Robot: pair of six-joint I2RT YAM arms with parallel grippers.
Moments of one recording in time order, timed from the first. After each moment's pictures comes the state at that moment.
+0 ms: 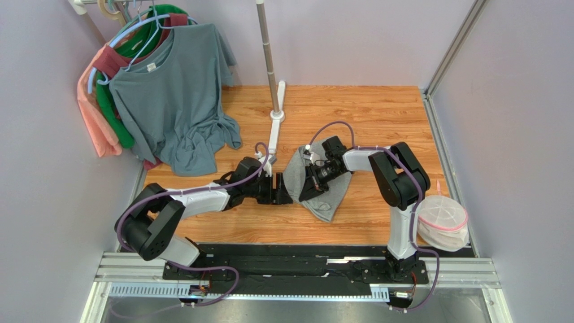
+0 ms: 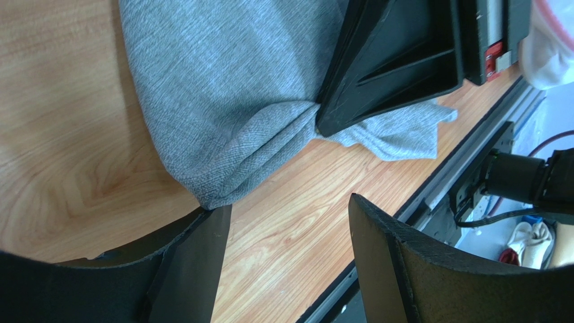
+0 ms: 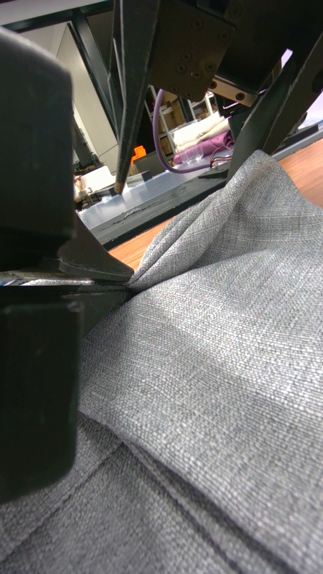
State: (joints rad) left arm -0.65 1.46 0.58 0.14 0.39 -0.62; right arm 0.45 2.01 1.09 -0.34 -0.97 0.26
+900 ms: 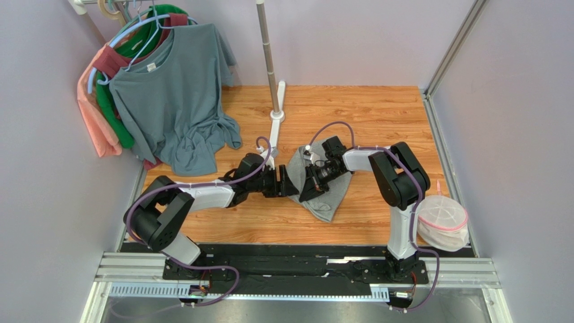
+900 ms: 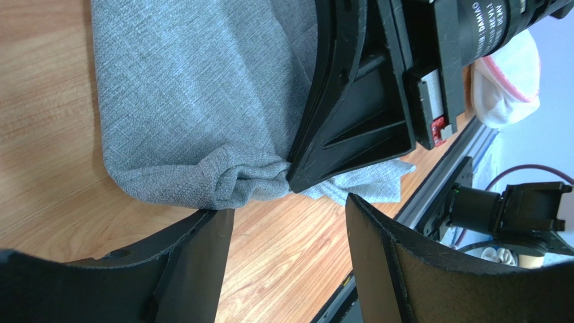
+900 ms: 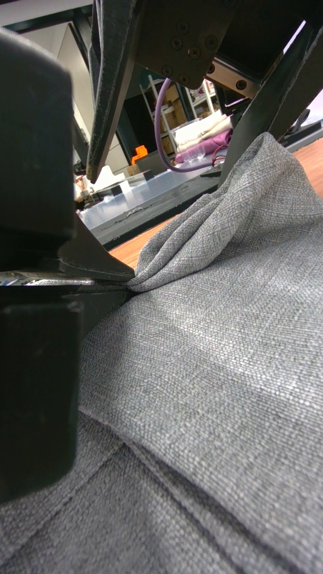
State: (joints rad) left arm -0.65 1.54 0.62 0.30 0.38 -0.71; right arm 0.45 2.01 1.09 -0.36 -0.97 0.25
